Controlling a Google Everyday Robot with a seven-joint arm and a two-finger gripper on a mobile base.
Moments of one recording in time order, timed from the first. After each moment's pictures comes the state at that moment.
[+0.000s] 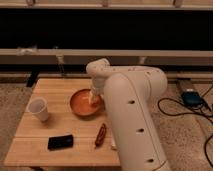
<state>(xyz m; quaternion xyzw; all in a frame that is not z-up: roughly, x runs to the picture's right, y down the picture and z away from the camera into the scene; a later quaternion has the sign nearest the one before) -0.041 0.080 0.937 -0.33 0.21 0.55 0.74</state>
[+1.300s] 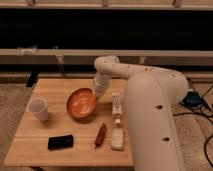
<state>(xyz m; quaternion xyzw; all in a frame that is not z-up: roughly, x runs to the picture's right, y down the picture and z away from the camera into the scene) -0.055 0.049 0.888 -0.38 0.11 0.57 0.72</state>
